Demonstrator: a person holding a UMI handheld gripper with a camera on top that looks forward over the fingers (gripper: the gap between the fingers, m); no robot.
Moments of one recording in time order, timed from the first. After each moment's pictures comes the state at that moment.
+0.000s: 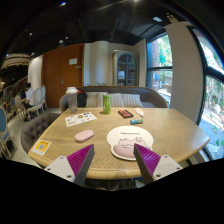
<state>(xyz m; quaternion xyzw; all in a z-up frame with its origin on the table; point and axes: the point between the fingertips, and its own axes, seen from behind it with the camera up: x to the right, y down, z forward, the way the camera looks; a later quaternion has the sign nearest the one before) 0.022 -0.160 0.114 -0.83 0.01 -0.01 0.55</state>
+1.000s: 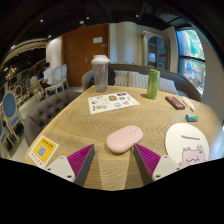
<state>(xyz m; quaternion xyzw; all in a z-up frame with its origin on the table) -0.148 0.000 -0.013 -0.88 -0.10 0.07 0.46</state>
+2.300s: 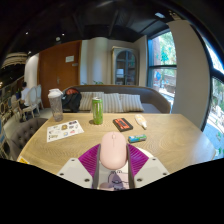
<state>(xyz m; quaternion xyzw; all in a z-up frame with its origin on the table) 0.063 0.027 0.099 -0.84 0.01 -0.01 0.55</state>
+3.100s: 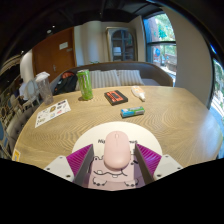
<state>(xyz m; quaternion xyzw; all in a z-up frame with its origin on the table) 0.106 0.033 -0.006 -0.89 0.04 0.03 0.45</state>
